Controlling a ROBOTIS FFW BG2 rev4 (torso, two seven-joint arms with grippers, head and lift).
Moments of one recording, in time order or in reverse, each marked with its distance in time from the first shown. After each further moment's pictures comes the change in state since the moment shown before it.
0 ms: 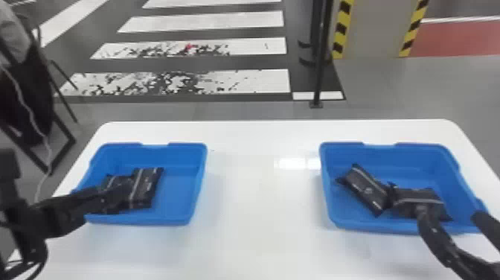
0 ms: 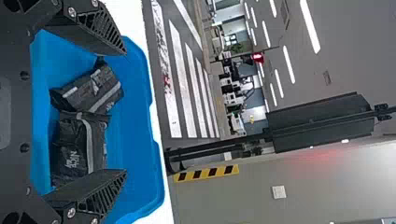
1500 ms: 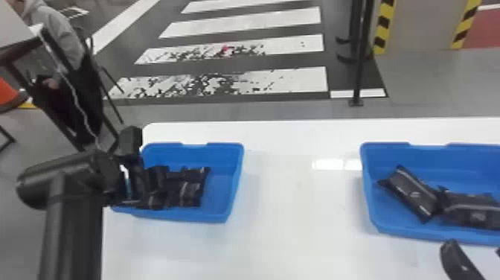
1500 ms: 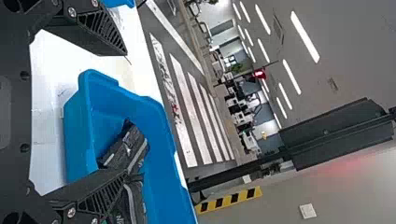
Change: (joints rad) left arm -0.532 0.115 -0.246 0.742 -0.153 0.164 0.098; right arm 0.153 0.008 0.111 -0.087 -0.084 -0.005 0.018
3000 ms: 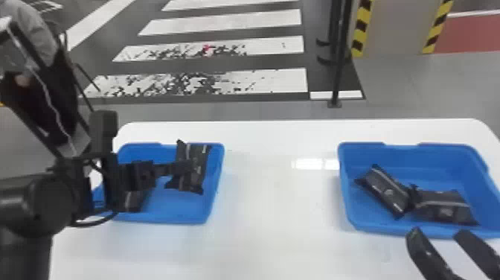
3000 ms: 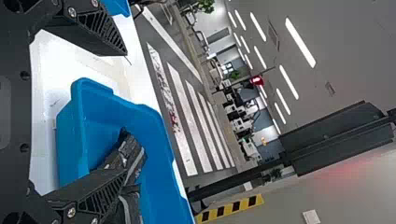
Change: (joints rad) left arm 0.249 0.011 -0.025 -0.484 0.136 -0.064 -0.135; right arm -0.036 0.000 0.001 0.005 -0.025 0.030 0.029
